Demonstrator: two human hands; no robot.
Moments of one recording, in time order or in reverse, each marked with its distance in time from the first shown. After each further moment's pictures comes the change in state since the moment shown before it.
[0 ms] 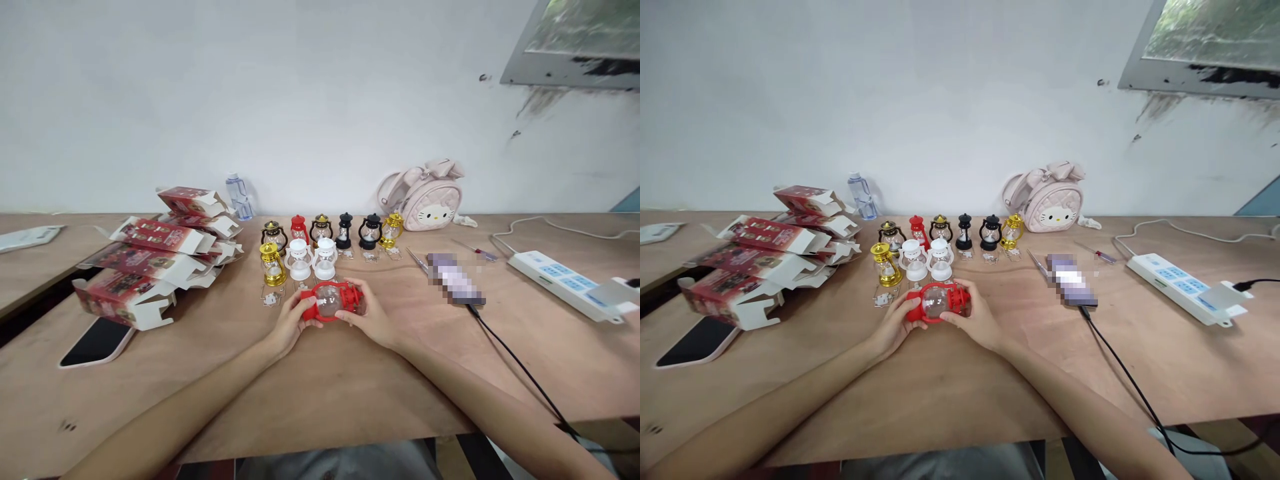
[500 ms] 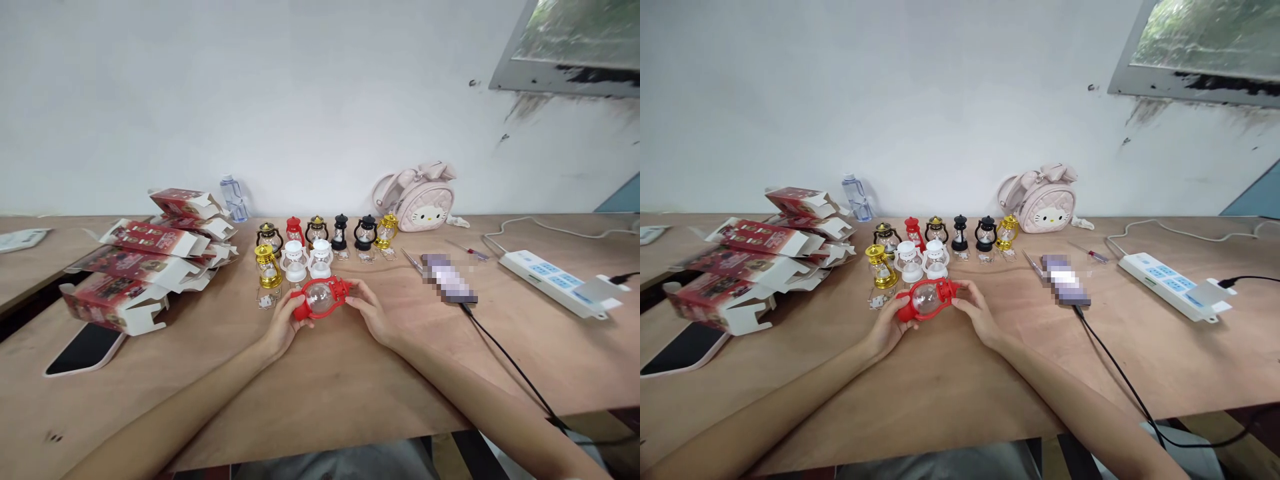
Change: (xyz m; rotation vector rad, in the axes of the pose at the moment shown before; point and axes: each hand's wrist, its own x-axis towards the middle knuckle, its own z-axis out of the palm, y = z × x) left_hand 0.002 0.002 -0.004 -0.047 0.040 0.003; right_hand 0.010 0.009 -0.008 0.184 0.029 0.000
